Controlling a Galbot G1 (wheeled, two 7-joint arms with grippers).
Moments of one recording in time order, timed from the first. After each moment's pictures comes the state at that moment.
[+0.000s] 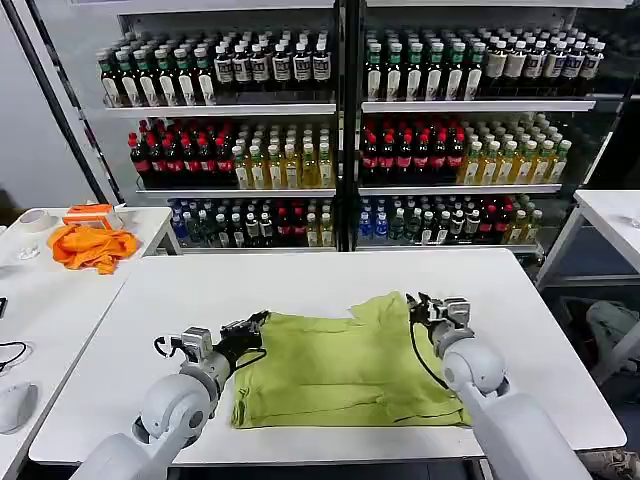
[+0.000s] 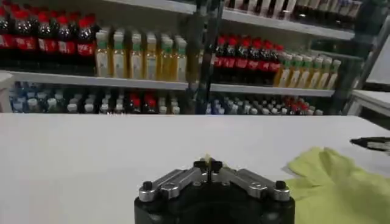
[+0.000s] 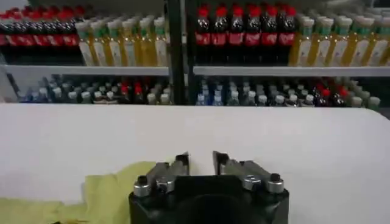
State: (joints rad) left arm 1.00 -0.97 -0.12 -1.88 -0.81 0.44 -0.26; right arm -0.80 1.15 0.15 1.58 0.63 -0.57 0.30
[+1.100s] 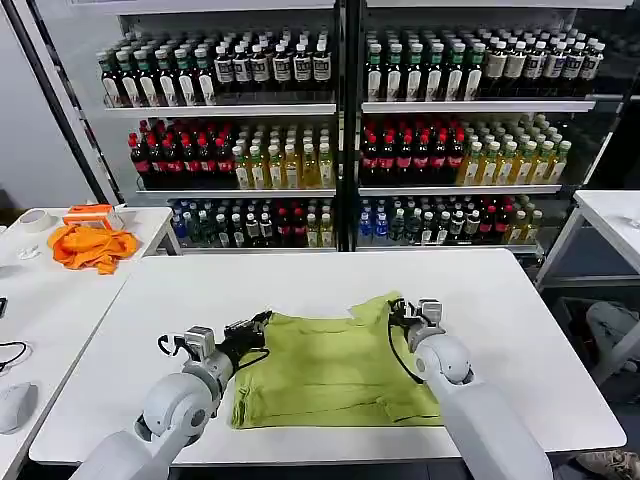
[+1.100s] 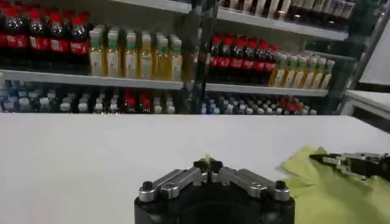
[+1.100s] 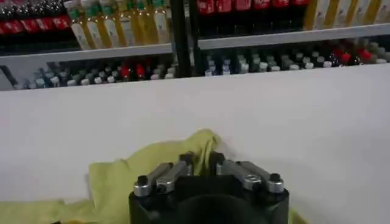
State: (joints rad) left arm 0.99 -0.97 -0.11 -1.88 -0.83 0.44 -0.25; right arm -0.76 1.21 0.11 1.47 0.67 -0.53 0.30
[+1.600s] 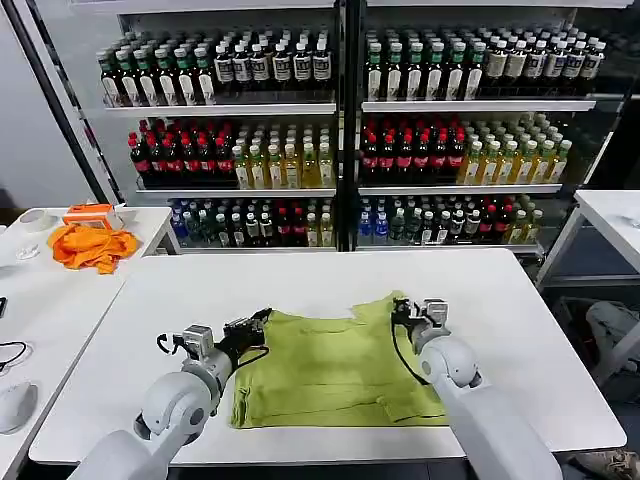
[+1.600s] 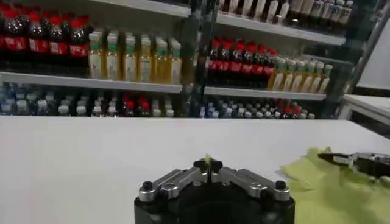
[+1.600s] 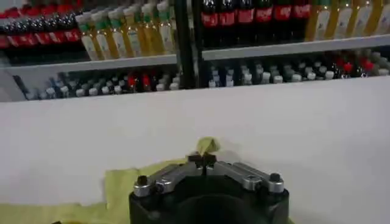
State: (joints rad) left arm 0.99 -0.97 -0.11 -1.88 -0.84 0.43 -0.24; right arm -0.81 1.15 0.13 1.61 0.68 -0.51 0.29
